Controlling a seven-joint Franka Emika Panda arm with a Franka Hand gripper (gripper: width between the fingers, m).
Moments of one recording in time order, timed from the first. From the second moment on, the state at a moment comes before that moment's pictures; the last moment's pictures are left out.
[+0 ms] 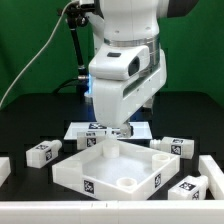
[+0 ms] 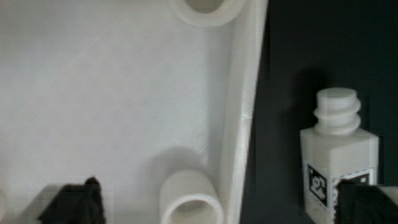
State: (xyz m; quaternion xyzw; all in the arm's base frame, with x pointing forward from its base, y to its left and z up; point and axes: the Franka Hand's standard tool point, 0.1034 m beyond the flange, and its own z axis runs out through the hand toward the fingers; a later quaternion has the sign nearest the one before) arm 0.520 0.055 0.081 -0.86 -0.50 0.05 0.07
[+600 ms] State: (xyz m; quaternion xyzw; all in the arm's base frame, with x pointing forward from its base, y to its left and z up) arm 0.520 0.054 0.080 -0.86 -0.50 0.05 0.07
